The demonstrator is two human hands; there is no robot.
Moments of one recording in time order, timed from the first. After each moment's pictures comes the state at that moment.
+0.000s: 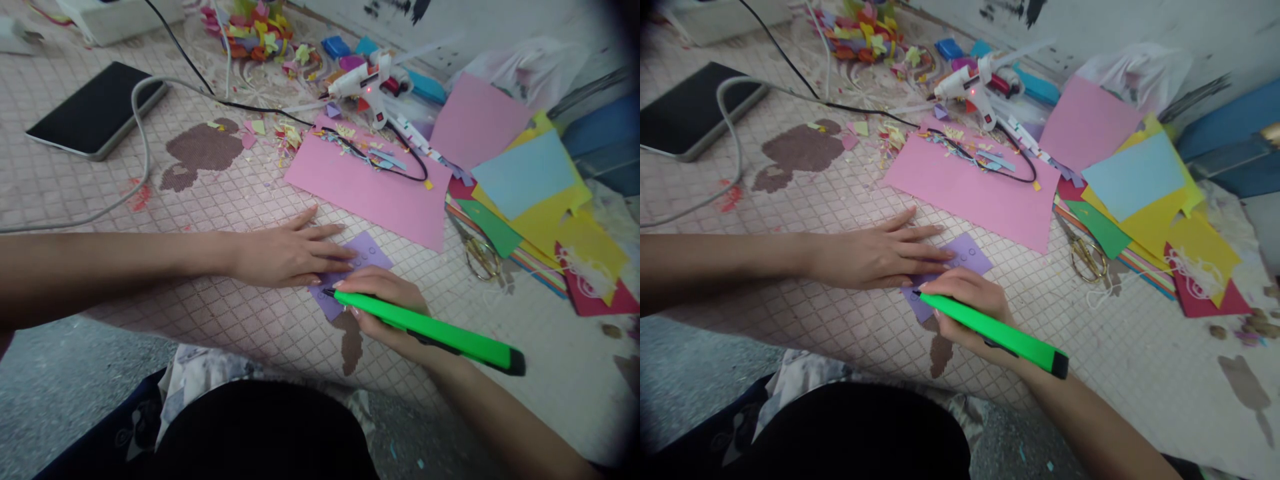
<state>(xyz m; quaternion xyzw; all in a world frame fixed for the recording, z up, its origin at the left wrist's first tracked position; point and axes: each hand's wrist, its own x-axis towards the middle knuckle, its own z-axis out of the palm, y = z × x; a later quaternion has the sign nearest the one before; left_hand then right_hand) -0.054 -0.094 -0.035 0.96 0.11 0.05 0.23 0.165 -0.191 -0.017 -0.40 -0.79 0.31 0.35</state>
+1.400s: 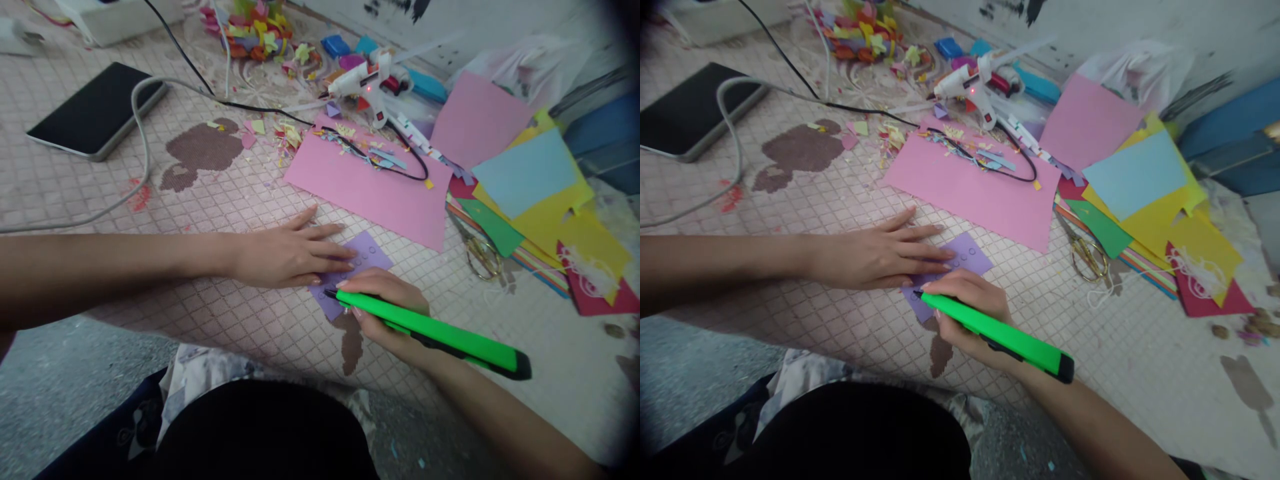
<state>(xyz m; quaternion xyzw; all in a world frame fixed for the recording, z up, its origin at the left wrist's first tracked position) -0.054 -0.096 -0.034 0.97 0.11 0.05 0.19 0.165 -0.197 -0.023 -0.42 -0.77 0.30 0.38</state>
